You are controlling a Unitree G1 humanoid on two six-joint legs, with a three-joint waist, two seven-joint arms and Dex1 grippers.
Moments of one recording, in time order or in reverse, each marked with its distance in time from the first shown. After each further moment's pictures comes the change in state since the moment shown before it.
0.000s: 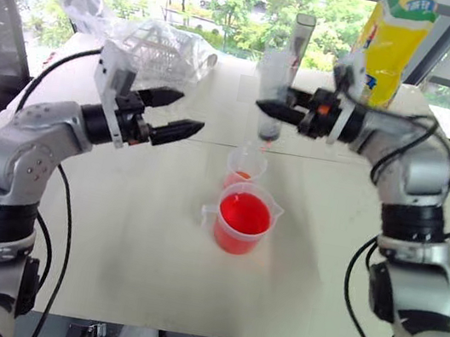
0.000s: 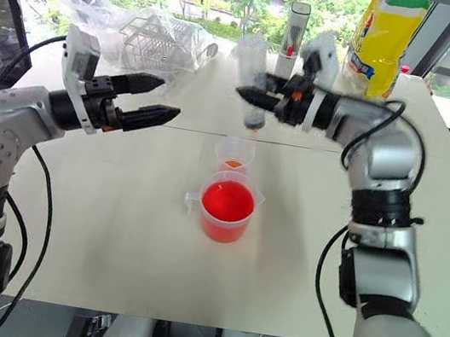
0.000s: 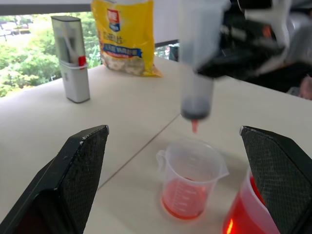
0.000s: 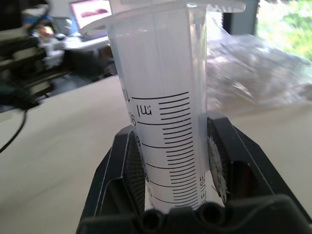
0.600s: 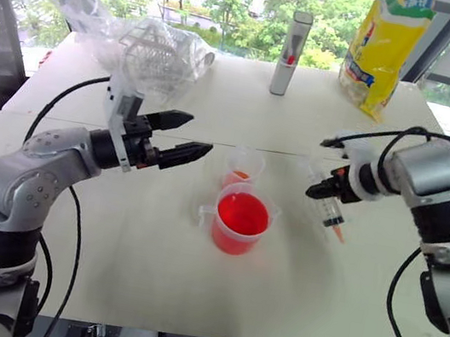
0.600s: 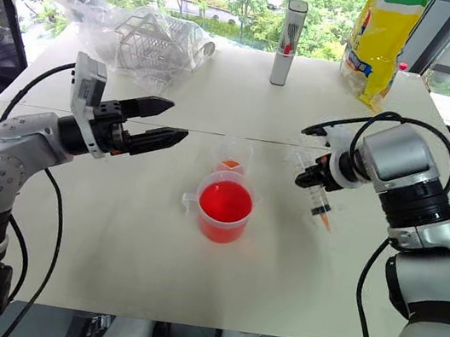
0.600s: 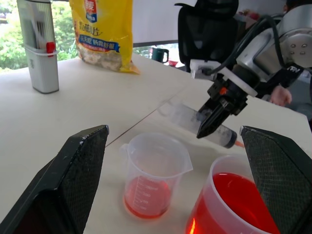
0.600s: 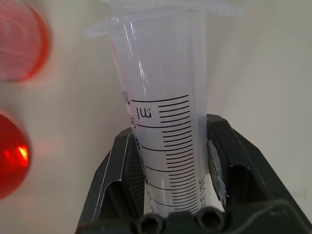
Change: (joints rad) left arm 0.096 -0.028 0.006 -0.103 -0.108 0.020 0.086; right arm 0.026 -0.248 0.414 0.039 -0.112 0.714 -0.141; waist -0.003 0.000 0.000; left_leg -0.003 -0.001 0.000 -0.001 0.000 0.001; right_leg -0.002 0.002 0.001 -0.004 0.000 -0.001
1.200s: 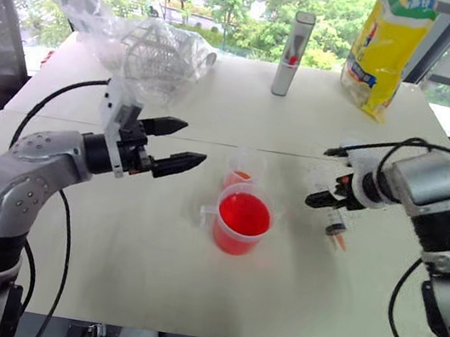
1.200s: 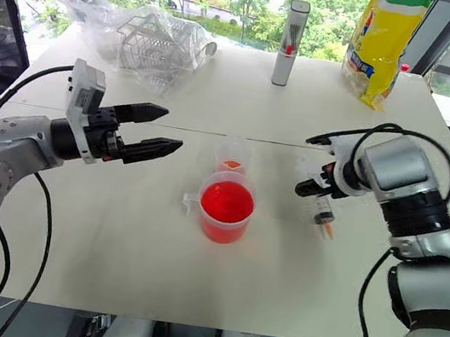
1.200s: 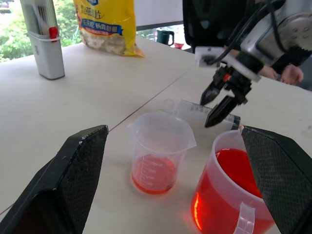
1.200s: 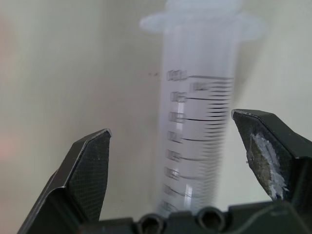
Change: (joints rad) left arm 0.046 0.077 -0.013 -0.042 -0.001 0.001 -0.003; right arm 0.060 -0.072 -0.030 -0.078 -0.019 -0.064 0.000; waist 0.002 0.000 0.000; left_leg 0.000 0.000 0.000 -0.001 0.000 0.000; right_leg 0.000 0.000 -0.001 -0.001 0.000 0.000
